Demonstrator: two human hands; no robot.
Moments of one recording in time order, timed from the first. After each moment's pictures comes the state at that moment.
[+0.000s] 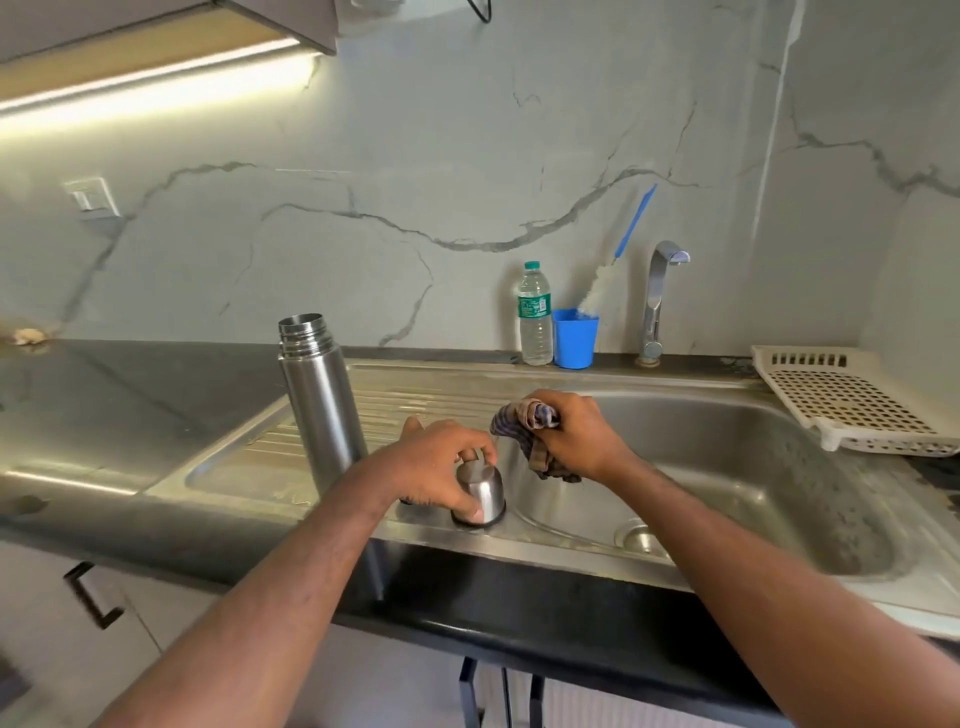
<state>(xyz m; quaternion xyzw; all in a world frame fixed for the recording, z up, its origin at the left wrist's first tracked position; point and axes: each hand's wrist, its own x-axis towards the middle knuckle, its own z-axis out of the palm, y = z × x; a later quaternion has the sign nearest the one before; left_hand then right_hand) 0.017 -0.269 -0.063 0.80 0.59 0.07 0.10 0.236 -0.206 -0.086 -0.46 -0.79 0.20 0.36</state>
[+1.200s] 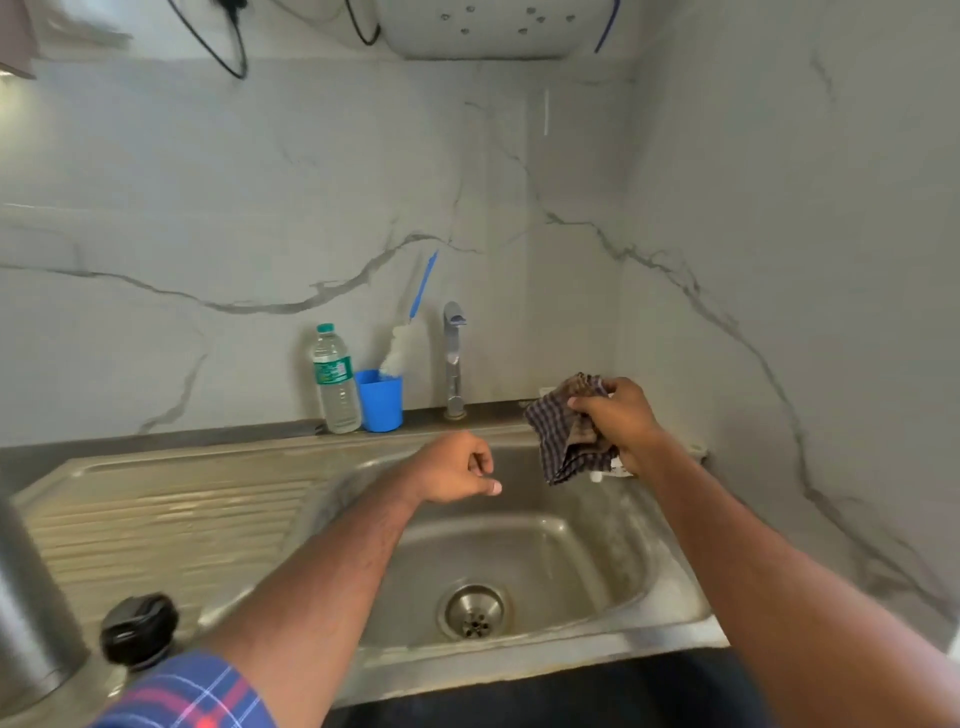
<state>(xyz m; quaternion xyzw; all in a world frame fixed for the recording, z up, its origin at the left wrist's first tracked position) 0.250 -0.148 -0.056 0.87 0.43 0.14 0.20 0.493 -0.185 -0.037 -0.65 -0.40 0.29 0.58</state>
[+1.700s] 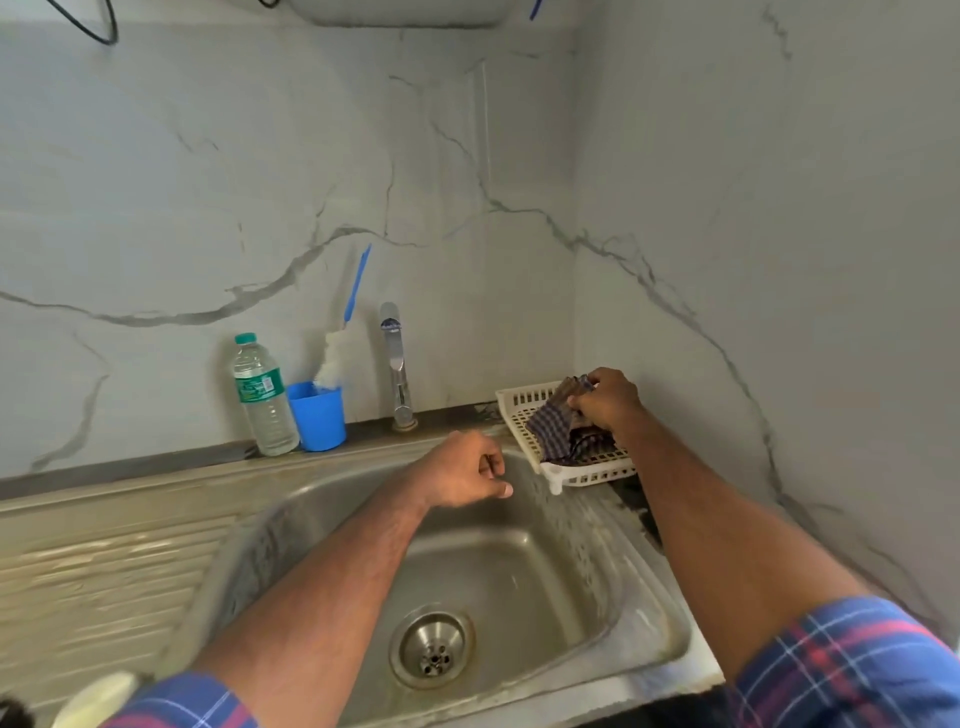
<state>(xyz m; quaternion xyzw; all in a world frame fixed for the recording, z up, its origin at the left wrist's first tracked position) 0.337 -0.112 -0.068 0.89 0.39 0.13 0.18 0.571 -0.134 -0.040 -0.78 -0.43 0.15 0.43</state>
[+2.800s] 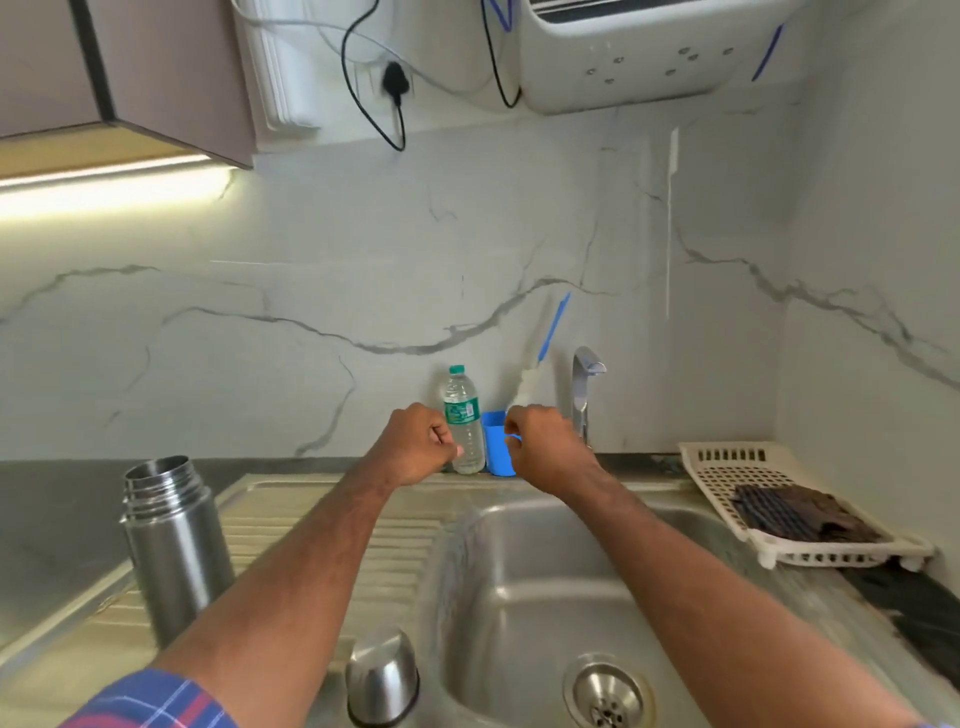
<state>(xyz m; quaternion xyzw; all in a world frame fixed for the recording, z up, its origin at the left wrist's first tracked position) 0.083 -0.114 0.016 0.73 0.59 0.34 0.08 0.283 -0.104 -0.004 -0.57 -0.76 -0.01 0.30</state>
